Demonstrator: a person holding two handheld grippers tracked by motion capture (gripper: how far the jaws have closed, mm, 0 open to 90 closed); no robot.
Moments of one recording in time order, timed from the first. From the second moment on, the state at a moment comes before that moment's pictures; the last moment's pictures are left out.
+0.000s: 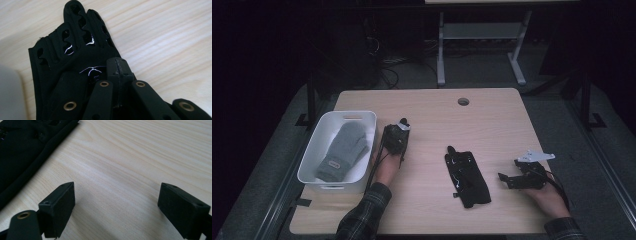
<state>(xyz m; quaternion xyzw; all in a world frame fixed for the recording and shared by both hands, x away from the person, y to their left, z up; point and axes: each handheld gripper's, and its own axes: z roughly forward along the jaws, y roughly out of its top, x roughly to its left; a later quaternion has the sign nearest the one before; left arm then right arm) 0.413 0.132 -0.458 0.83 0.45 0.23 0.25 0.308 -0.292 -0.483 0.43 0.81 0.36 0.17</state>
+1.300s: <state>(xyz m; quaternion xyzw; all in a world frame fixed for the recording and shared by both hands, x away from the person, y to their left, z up) 0.366 0.115 -0.452 0.87 0.37 0.13 0.30 0.308 -0.292 -0.483 0.43 0.81 0.35 0.17</state>
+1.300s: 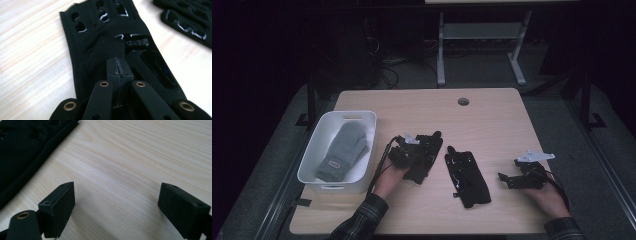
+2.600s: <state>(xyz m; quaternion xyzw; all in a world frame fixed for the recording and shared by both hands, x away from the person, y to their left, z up) 0.293 0.140 -0.444 0.88 0.33 0.06 0.34 0.303 -0.276 -0.462 0.40 0.82 0.39 0.13</state>
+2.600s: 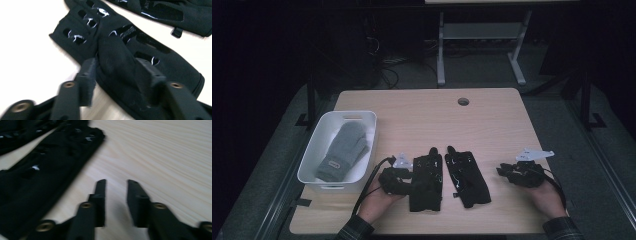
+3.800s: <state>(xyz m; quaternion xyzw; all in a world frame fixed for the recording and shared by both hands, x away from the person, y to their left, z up) 0.324 0.133 -0.453 0.86 0.34 0.06 0.37 0.290 -0.213 -0.467 0.29 0.89 0.35 0.06</state>
